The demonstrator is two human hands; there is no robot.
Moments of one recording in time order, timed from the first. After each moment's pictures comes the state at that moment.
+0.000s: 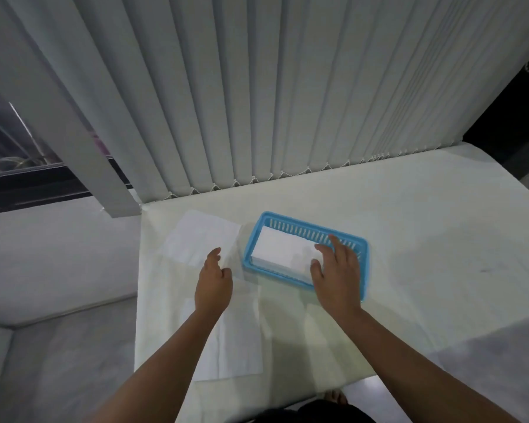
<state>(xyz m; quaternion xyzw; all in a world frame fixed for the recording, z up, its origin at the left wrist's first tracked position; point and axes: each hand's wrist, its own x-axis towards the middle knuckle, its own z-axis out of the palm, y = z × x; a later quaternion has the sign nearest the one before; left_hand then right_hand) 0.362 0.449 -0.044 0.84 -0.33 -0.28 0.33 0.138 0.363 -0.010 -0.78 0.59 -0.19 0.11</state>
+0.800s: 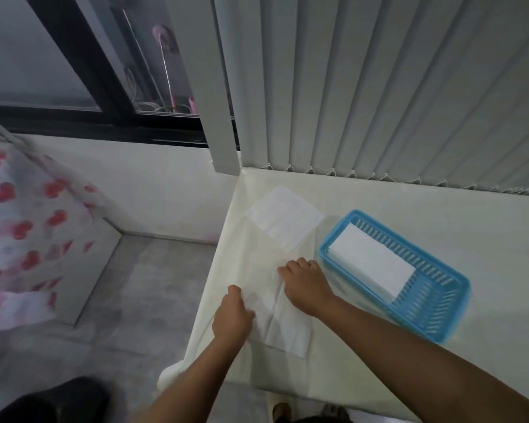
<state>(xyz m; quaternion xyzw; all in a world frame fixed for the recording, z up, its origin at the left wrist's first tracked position) 0.350 0.582 -0.056 0.93 -0.12 -0.28 0.19 0.277 0.416 -0.053 -0.98 0.14 0.11 0.06</state>
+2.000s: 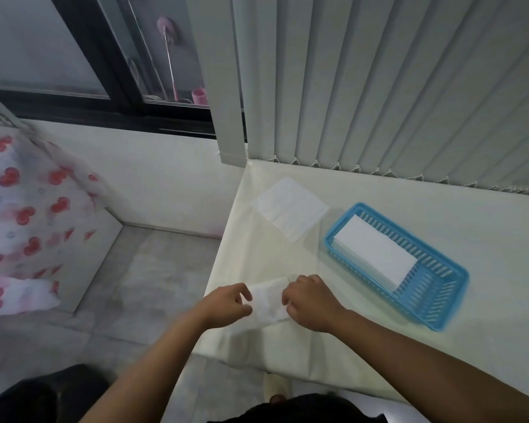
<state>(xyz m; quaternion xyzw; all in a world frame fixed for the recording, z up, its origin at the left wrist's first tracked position) 0.386 0.624 -0.026 0.83 -0.32 -0.42 0.15 0.238 0.452 -0.038 -0.98 0.10 0.11 0.16</state>
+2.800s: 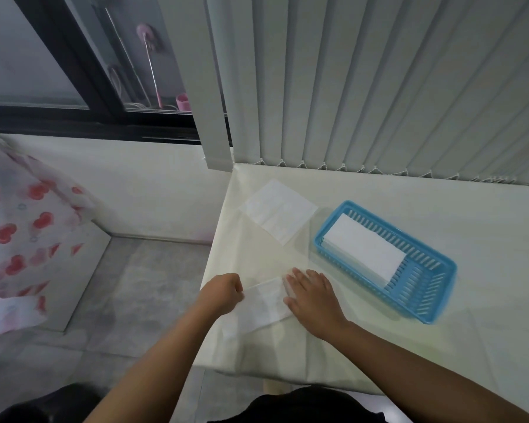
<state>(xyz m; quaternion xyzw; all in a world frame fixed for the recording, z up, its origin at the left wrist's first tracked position) 0.399 0.587 -0.041 0.90 -0.31 -0.31 0.07 0.220 0.450 -0.058 -0.95 0.25 0.12 0.14</state>
